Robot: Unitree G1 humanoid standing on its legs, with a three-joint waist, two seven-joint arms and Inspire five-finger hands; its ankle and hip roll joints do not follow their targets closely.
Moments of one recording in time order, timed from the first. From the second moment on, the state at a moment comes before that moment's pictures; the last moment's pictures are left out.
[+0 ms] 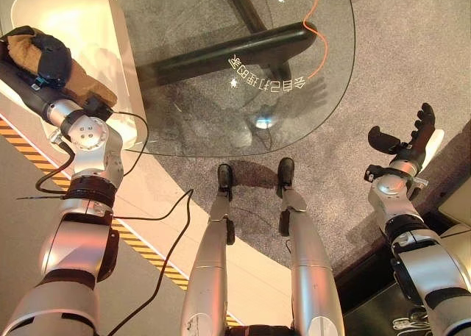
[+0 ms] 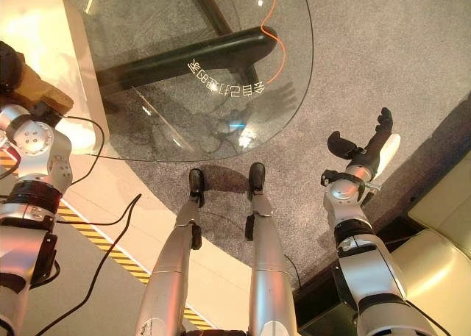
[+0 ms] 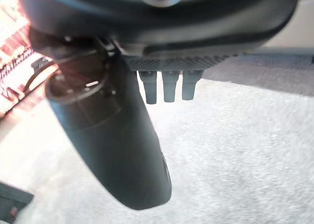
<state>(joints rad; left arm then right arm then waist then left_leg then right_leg) -0.99 0.65 -0.20 0.93 -0.61 -0.44 0.80 -0.79 -0.54 0.26 1.17 0.35 -0.36 -0.66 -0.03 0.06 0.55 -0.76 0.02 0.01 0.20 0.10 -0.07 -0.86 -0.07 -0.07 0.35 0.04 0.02</state>
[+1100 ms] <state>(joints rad) -1.06 0.72 -0.30 1.06 -0.42 -0.13 0.75 -0.78 -0.54 0.27 1.20 0.35 -0.34 -0.63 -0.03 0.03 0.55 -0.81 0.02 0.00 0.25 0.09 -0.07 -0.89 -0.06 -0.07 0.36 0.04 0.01</state>
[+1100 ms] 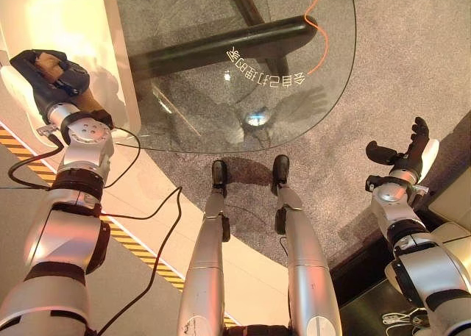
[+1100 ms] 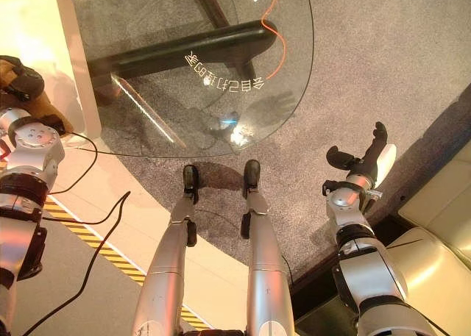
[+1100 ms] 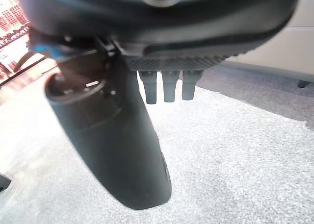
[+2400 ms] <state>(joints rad) -1.11 0.76 -0.30 1.06 -0.42 -0.11 0.73 -0.79 -0.54 0.27 1.20 0.35 -0.34 -0.63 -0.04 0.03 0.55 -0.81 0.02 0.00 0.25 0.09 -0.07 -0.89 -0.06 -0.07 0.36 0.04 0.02</state>
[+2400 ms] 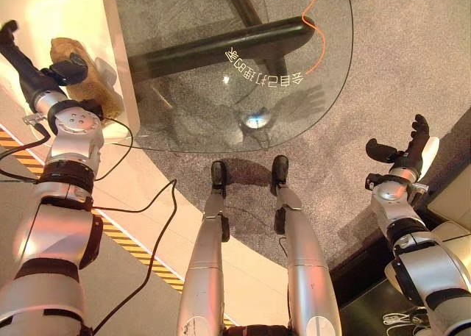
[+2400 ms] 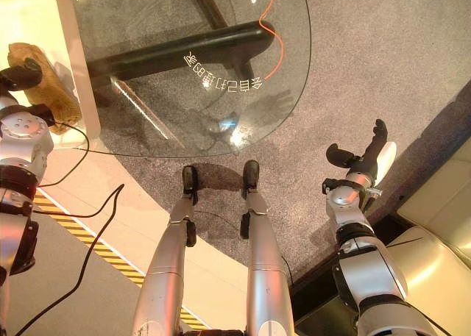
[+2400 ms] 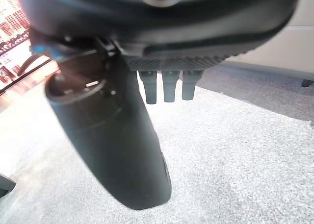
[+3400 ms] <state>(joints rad) -0.63 0.76 -0.01 0.85 -0.67 -0.27 0.50 -0.52 -0.49 0.19 1.24 0.36 -0.22 -0.35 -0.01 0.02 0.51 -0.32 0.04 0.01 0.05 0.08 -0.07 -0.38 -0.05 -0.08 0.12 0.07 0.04</state>
